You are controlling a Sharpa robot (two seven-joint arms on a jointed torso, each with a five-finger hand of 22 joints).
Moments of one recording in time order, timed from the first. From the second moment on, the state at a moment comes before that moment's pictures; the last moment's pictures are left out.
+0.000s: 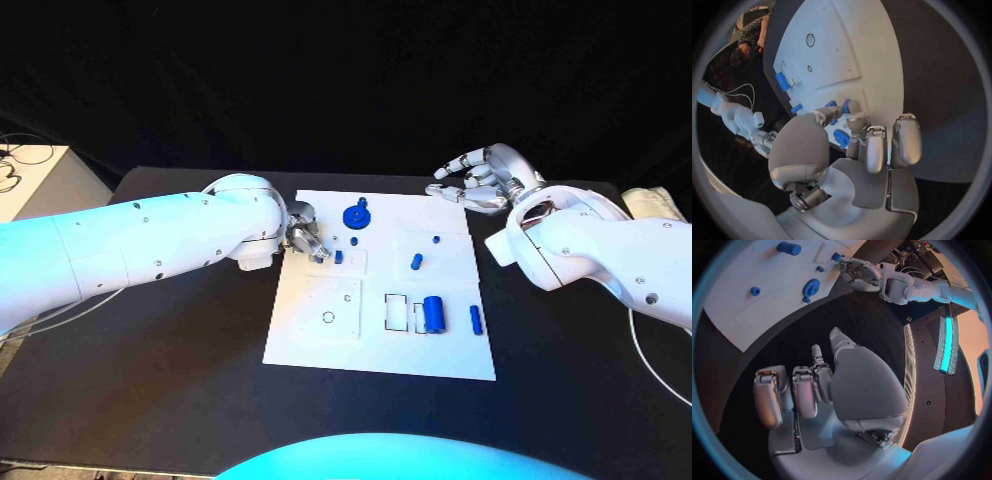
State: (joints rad) left arm 1.34 -0.67 -0.17 1.36 -1.12 0.14 -0.52; left_hand 1.01 -0.23 0.63 0.23 0.39 1.00 0.02 0.64 0.81 1.32 -0.04 1.12 0.87 1.47 -0.08 1.57 1.31 0.08 1.37 0.03 1.43 1.31; right arm 1.32 -0.83 -0.13 1.59 -0.87 -0.66 -0.13; right_hand 1.39 -0.14 0.17 0.26 0.06 0.90 0.16 0.22 0.31 1.44 0.08 1.42 1.31 1.46 0.00 1.57 1.31 0.01 1.47 0.10 1.56 1.31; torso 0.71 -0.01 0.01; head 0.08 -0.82
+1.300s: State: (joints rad) left arm 1.34 -0.73 -0.13 1.41 -1.11 -0.08 -0.44; left_hand 1.05 -0.19 0.31 0.30 0.27 0.82 0.10 0.61 0.81 1.04 0.03 0.96 0.62 1.47 -0.03 1.44 1.31 0.11 1.16 0.08 1.23 1.06; right arm 1.32 -0.84 -0.13 1.58 -0.86 -0.66 -0.13; right_hand 1.38 -0.14 0.16 0.26 0.06 0.90 0.16 0.22 0.31 1.43 0.08 1.42 1.31 1.46 0.00 1.56 1.31 0.01 1.47 0.10 1.56 1.31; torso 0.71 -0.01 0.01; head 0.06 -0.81
